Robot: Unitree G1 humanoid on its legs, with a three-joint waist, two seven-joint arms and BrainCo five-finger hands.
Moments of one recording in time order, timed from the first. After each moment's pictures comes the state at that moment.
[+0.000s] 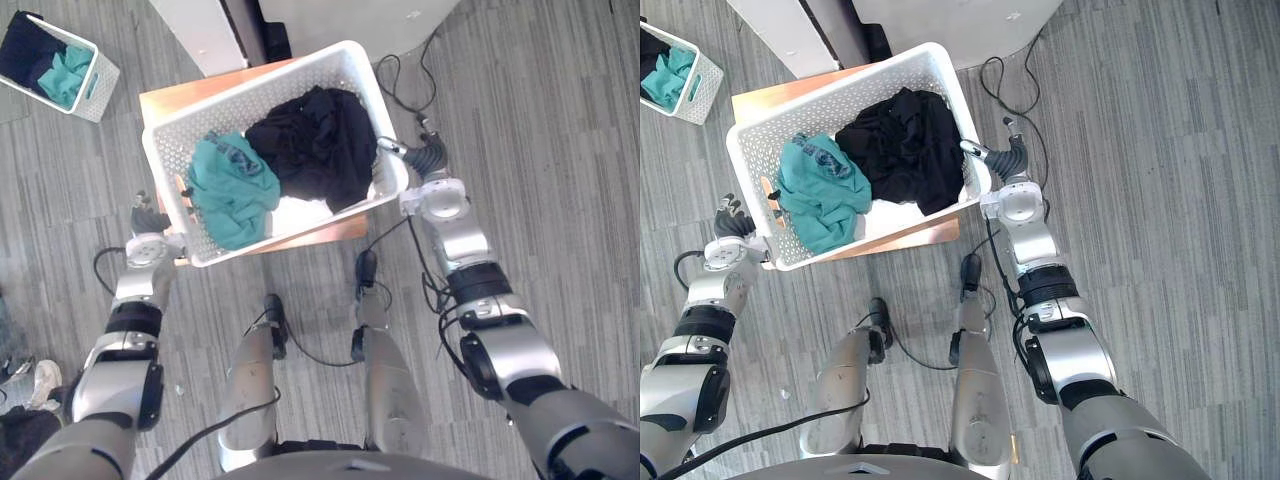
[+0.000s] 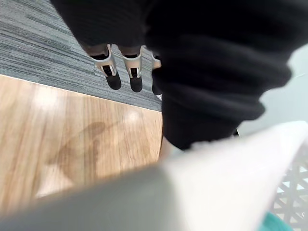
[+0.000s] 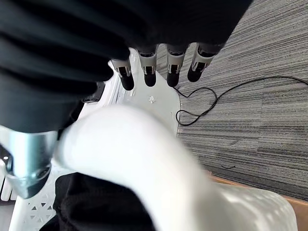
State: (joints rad) left arm -0.60 0.39 0.10 0.71 -0.35 0.13 0.34; right arm -0.80 -0.32 0.10 0.50 -0.01 0.16 -0.21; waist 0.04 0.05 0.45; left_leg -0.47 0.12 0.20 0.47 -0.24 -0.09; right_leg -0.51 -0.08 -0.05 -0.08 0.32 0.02
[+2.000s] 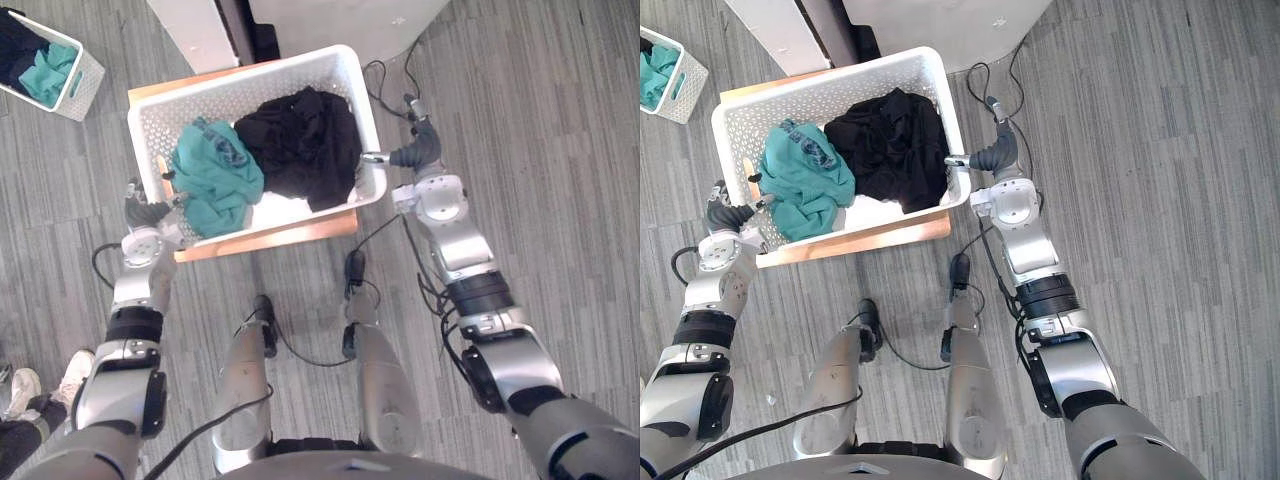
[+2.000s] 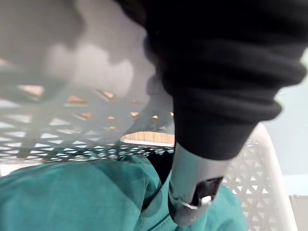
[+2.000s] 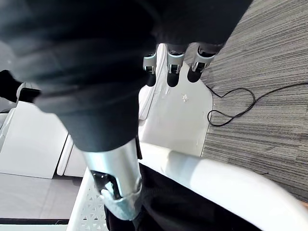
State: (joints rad) left arm -0.57 0.36 0.14 0.56 -0.39 0.11 0.37; right arm -0.75 -0.32 0.12 0.29 -0.05 0.18 -0.20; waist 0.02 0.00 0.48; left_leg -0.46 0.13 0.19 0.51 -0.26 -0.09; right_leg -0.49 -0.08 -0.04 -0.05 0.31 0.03
